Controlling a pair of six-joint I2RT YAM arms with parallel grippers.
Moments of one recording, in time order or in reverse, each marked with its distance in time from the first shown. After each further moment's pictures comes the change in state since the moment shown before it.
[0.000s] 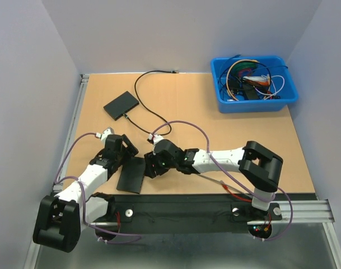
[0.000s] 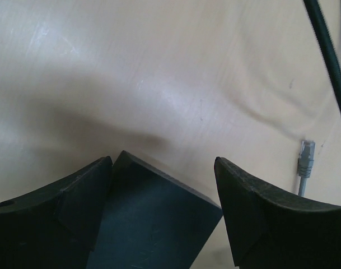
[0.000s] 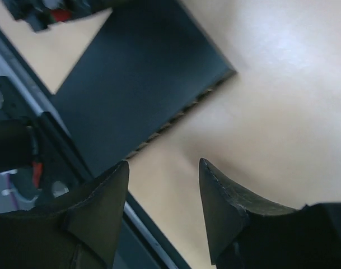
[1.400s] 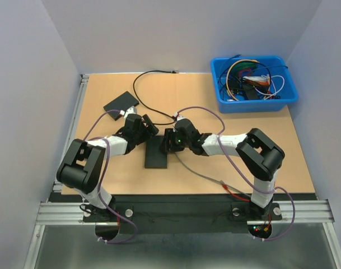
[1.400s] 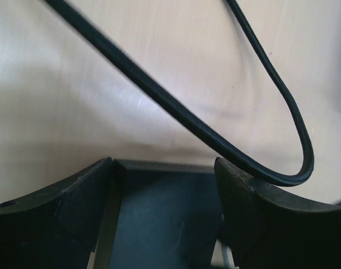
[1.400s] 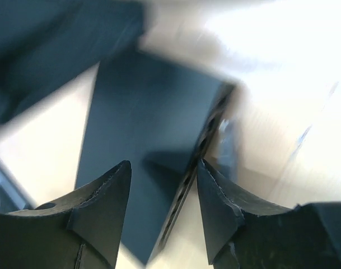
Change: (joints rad) left arm -0.111 0.530 0.246 0.403 0.116 -0.013; right arm -0.319 0.103 -0.032 0.191 -0.125 0.102
